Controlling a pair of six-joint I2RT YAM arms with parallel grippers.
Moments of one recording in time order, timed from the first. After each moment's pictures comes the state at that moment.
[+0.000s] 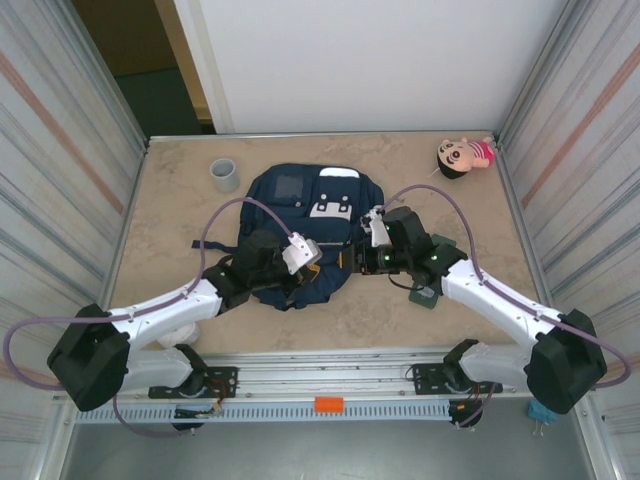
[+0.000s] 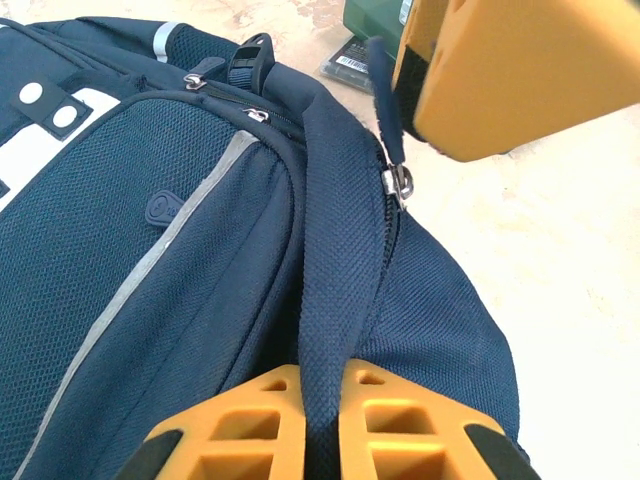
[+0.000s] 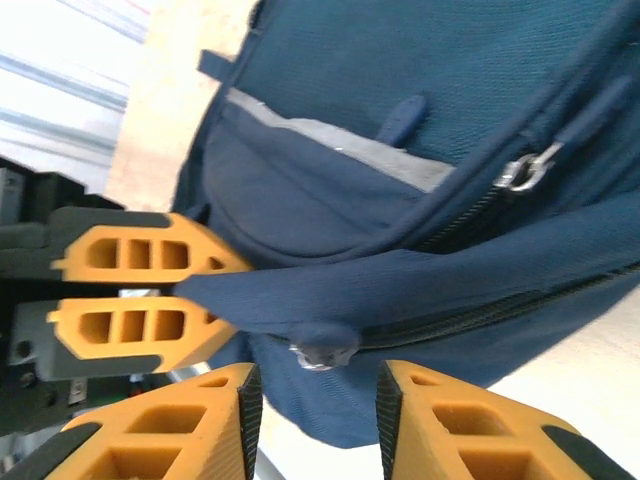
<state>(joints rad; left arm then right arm) -0.76 1.22 0.63 0.02 0.27 0.21 0.63 1.18 0.79 -0.34 -0.39 0.60</state>
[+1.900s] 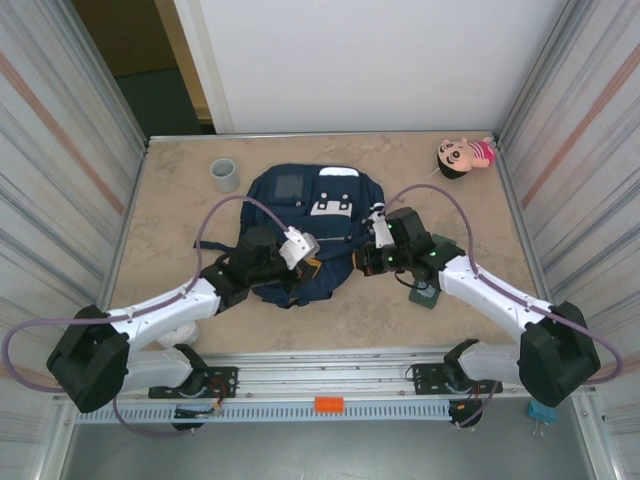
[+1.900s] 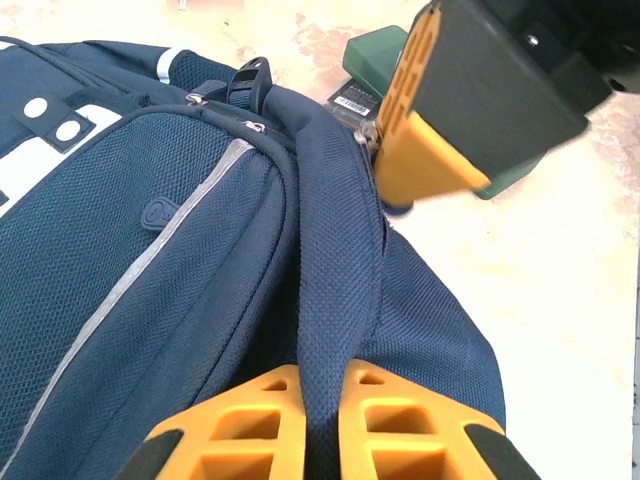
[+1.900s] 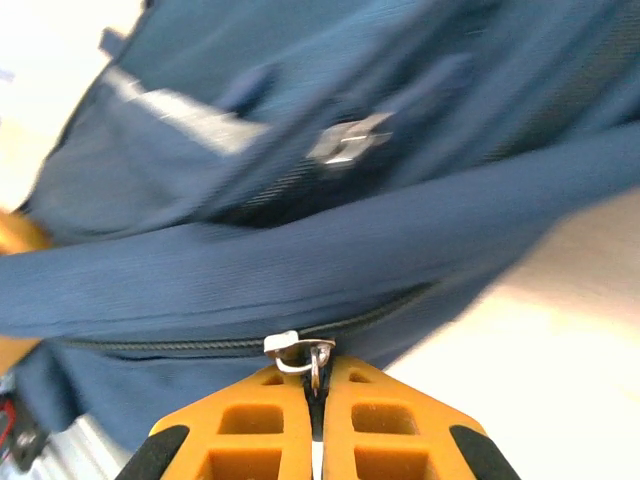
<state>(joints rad) -0.74 1.20 0.63 0.07 0.31 0.13 0.55 1.22 0.76 -0.35 -0.31 0.42</state>
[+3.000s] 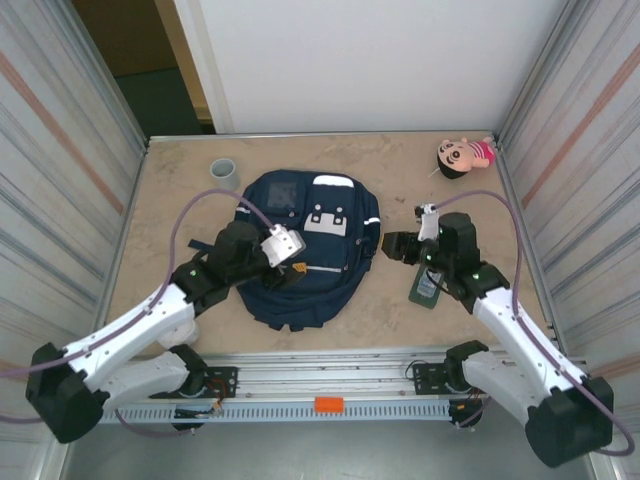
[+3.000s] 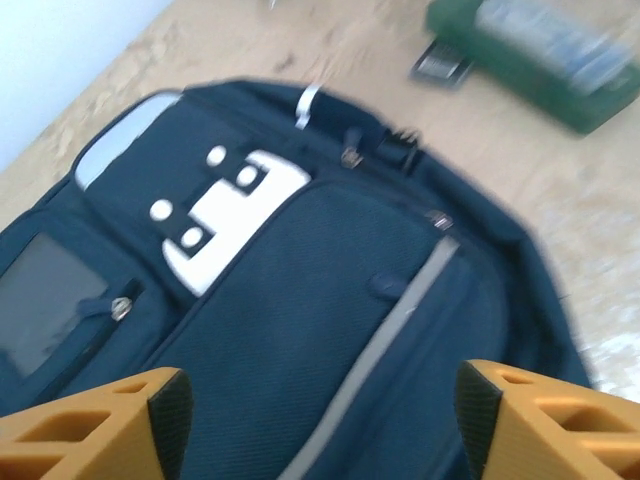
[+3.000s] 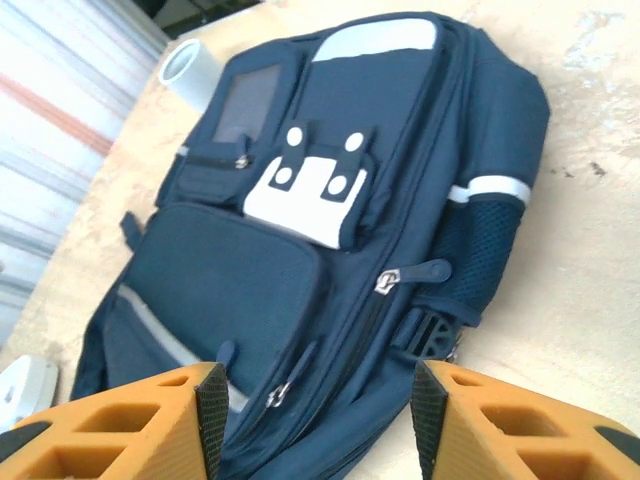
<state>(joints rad) -0.73 1.05 0.77 -0.32 0.09 0.39 0.34 0.87 0.62 -0.26 -0.34 0.44</state>
